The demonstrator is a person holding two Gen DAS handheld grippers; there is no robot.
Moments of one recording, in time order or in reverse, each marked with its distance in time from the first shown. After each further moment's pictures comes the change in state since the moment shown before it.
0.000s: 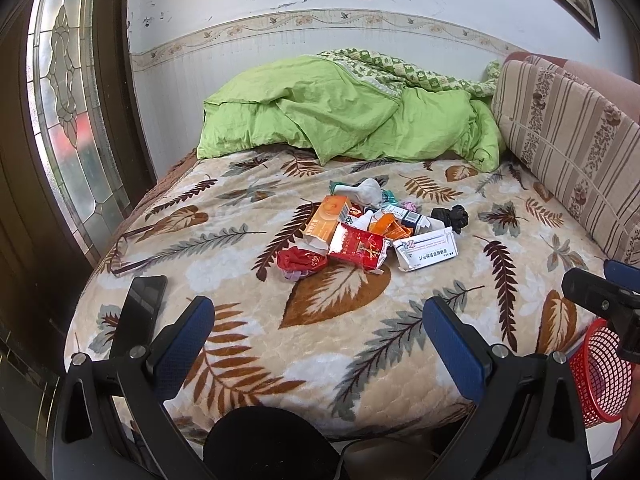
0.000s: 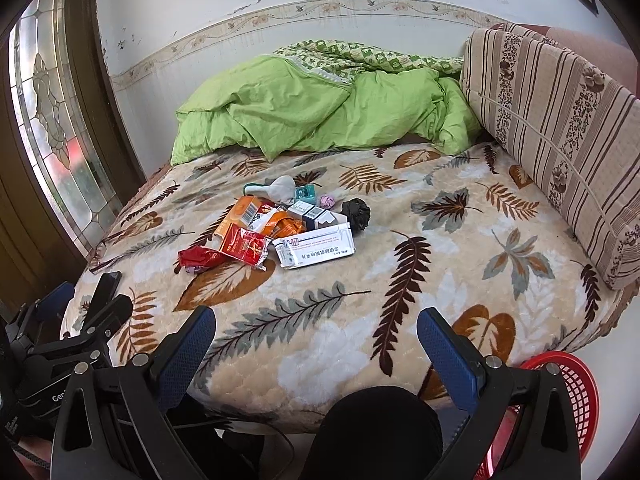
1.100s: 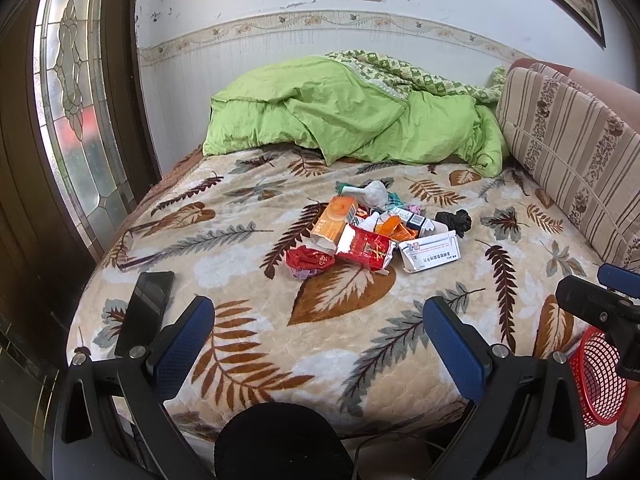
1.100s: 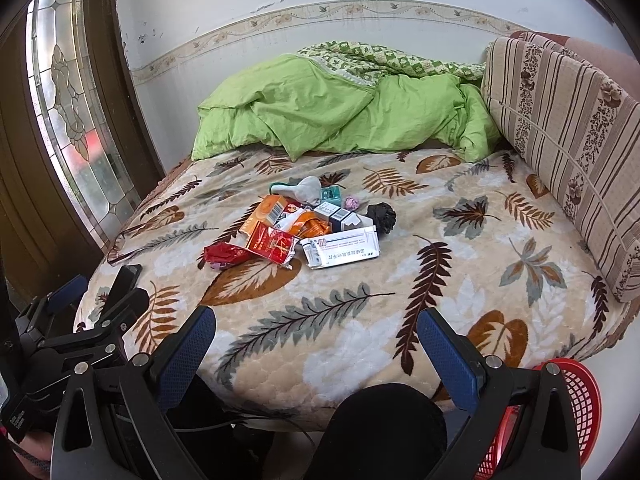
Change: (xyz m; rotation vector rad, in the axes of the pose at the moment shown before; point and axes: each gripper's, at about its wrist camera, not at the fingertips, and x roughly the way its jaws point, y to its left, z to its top) left arm -0.010 0.019 0.008 -0.029 0.010 -0.006; right arm -0.006 0.021 0.003 -0.037 0.007 0.055
